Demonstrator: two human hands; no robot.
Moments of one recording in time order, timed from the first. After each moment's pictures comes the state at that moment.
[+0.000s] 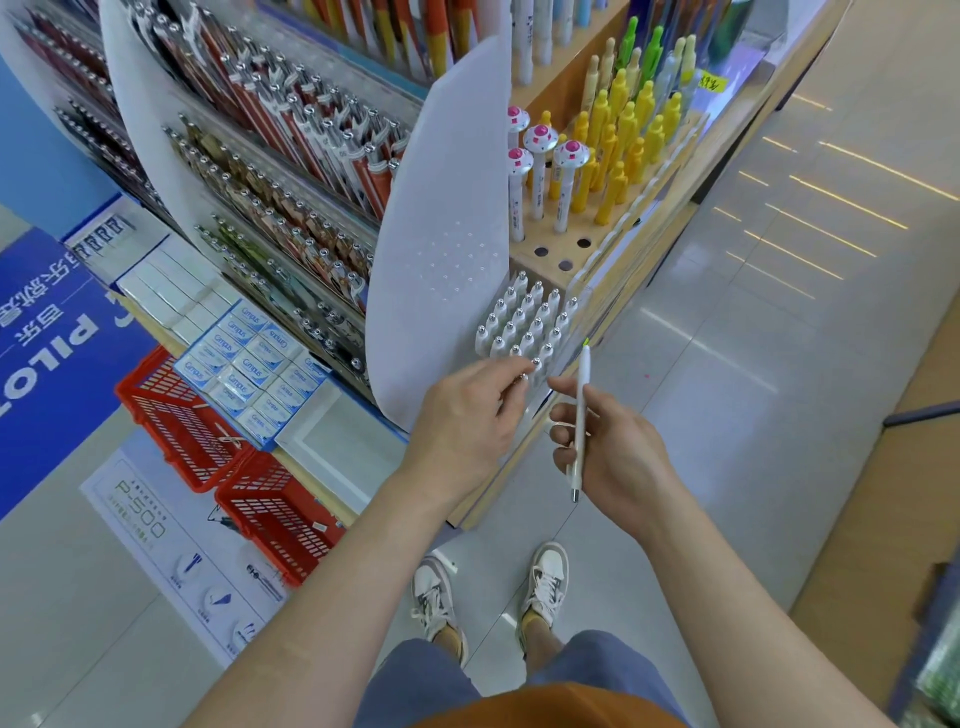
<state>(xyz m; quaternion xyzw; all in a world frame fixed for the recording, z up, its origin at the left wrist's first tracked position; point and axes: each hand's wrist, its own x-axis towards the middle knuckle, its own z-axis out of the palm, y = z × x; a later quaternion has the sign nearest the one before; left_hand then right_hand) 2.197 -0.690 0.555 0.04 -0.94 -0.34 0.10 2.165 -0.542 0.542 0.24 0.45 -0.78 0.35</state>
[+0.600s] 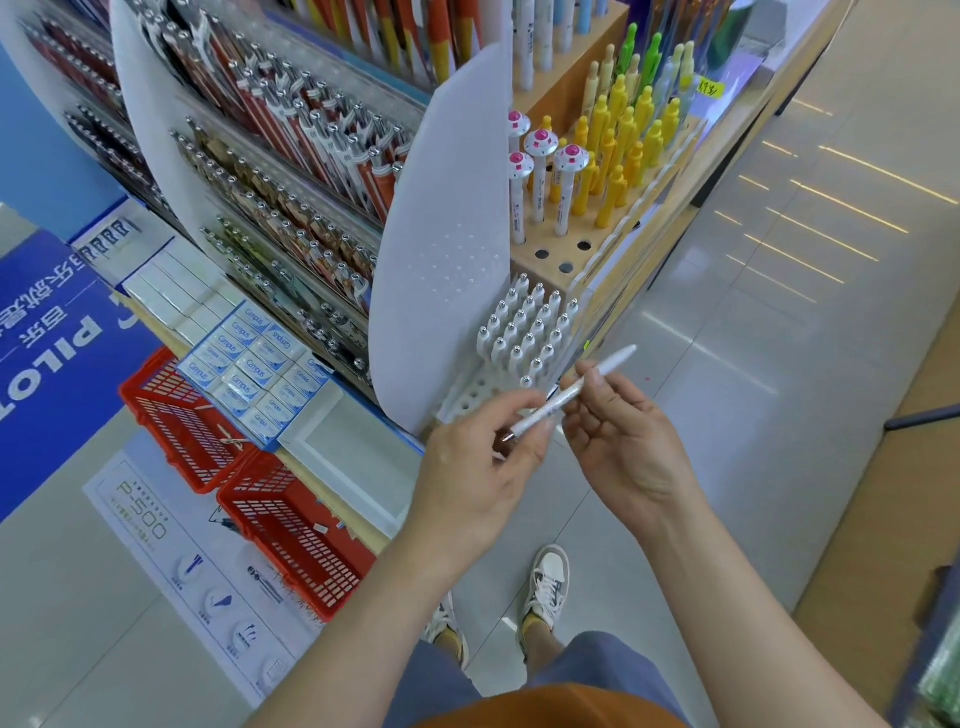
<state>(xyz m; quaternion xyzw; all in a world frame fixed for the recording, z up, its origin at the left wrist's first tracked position) 2.238 -0.671 0.584 0.14 -0.84 -0.52 0.02 2.169 -0.541 0.565 0.21 0.39 -0.85 0.28</state>
